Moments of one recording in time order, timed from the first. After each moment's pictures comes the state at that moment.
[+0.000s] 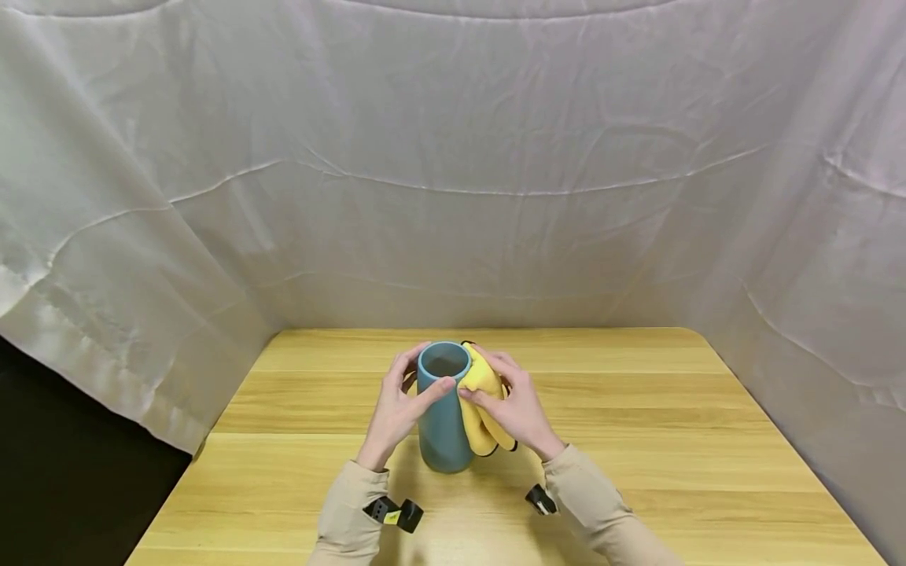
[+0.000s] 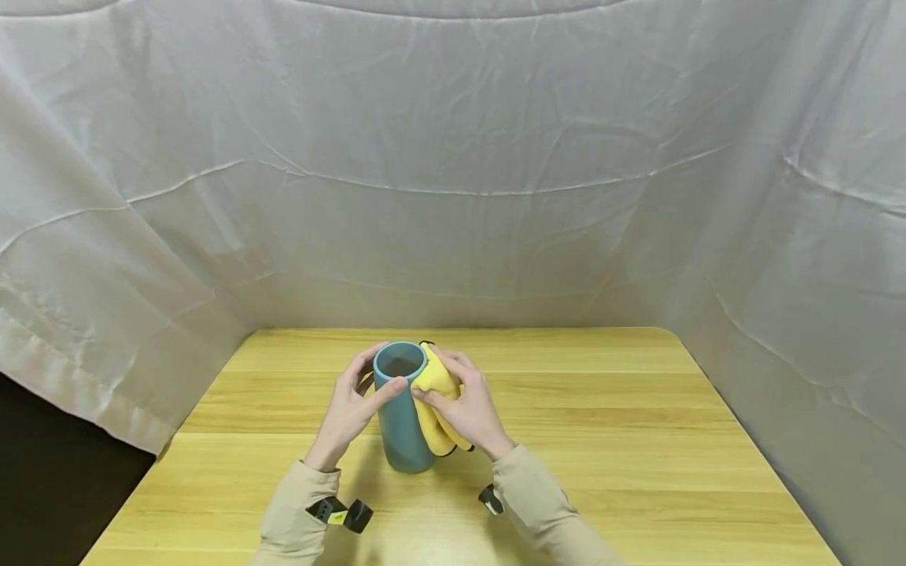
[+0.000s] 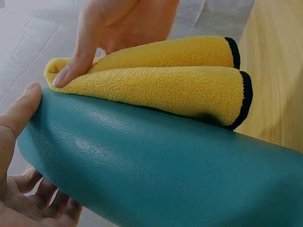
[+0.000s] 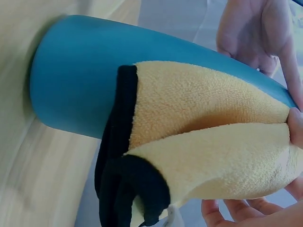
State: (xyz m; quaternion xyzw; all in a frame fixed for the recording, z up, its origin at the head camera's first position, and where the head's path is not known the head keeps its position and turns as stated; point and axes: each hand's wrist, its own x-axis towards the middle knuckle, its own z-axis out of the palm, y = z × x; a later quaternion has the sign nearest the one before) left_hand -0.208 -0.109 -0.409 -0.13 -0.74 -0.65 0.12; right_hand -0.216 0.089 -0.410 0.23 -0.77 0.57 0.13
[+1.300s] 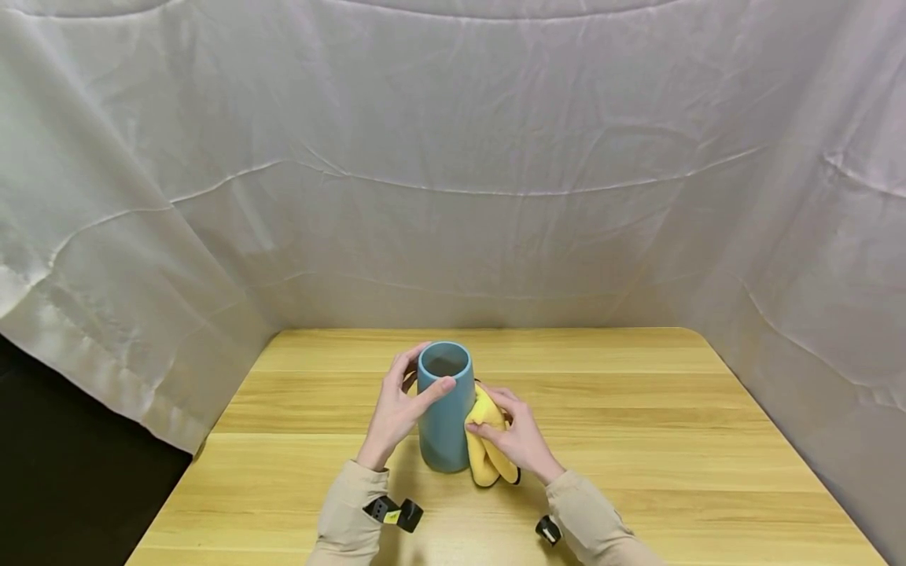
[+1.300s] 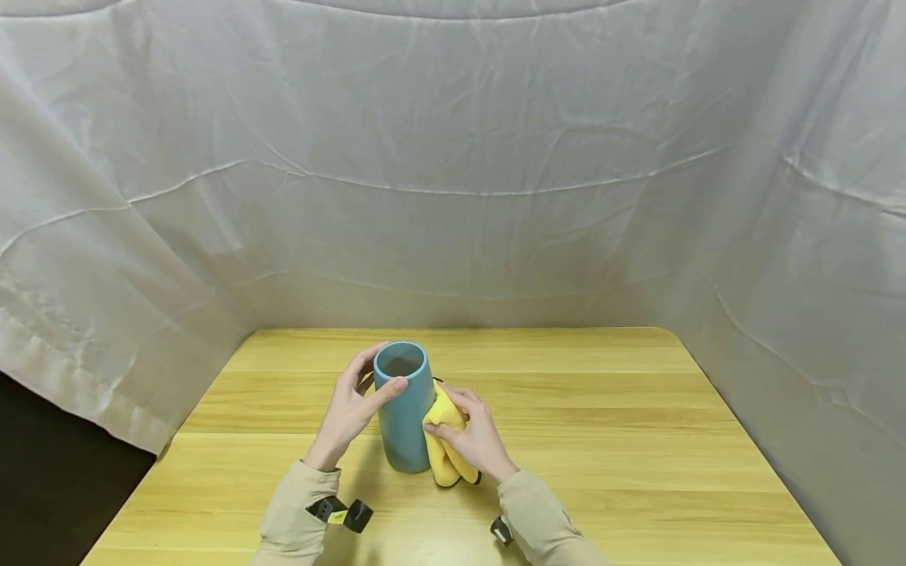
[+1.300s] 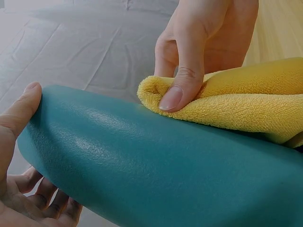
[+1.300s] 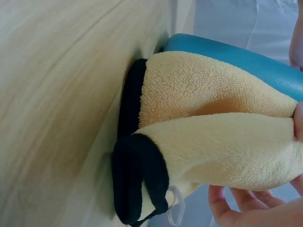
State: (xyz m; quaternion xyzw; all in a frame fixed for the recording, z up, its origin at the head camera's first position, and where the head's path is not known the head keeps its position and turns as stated) left_hand -0.208 -0.110 -0.411 -0.13 -0.75 -0.64 0.10; right_hand -0.214 0.100 -0.472 0.18 -0.80 0.56 0.05
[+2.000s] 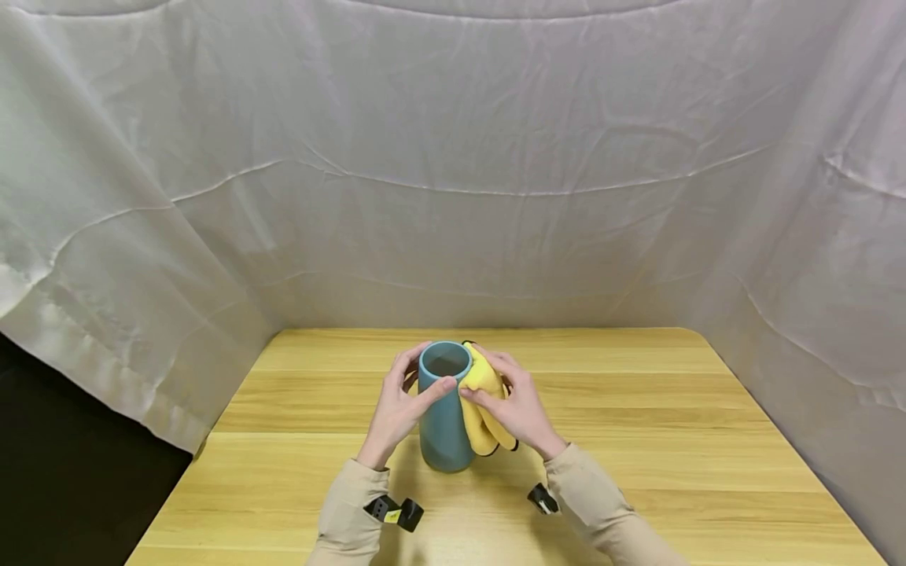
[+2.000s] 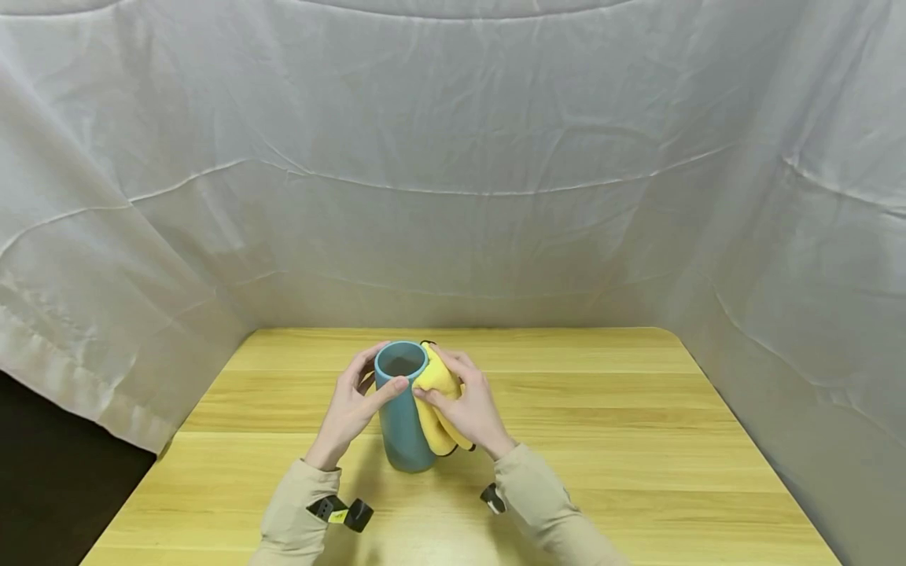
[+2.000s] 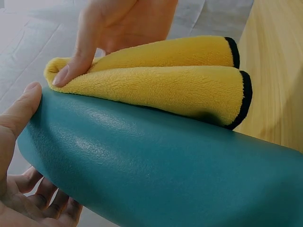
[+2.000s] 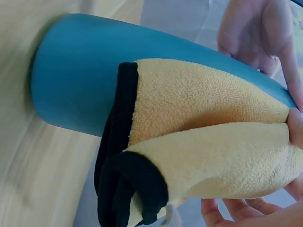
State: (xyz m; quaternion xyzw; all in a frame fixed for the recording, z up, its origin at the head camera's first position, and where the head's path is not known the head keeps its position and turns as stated) left_hand -0.208 -0.110 -0.410 -0.13 -0.75 -0.64 0.11; right_hand -0.216 0.090 -0.410 0.23 -0.78 0.57 0.13
